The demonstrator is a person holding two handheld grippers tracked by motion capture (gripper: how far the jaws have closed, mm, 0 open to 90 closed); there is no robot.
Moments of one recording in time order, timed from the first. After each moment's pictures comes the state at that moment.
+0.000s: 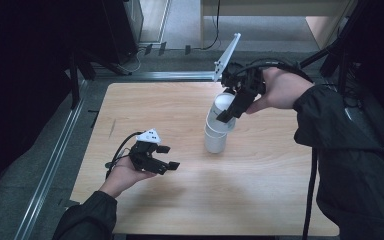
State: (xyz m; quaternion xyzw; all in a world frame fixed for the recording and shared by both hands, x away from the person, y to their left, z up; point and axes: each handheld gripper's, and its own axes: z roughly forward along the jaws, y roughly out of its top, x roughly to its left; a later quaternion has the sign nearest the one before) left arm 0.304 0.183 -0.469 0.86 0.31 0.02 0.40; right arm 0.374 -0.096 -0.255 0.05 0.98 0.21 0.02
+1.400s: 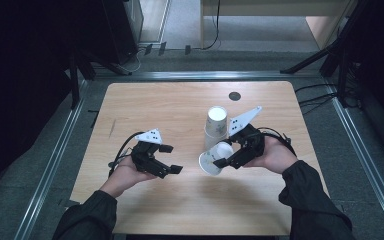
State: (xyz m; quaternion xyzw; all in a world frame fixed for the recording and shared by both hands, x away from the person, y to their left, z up) left arm 0.301 0.175 -0.465 0.86 0.27 -0.01 0.44; right arm 0.334 -0.134 -0.413 0.11 0.91 0.39 -0.06
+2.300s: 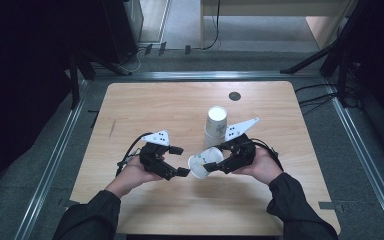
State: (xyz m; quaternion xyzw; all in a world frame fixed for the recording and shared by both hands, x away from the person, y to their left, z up) left arm 0.308 0.158 -0.472 0.85 0.23 -0.04 0.47; right arm 0.333 -0.122 -0.455 0.14 0.87 0.47 -0.09
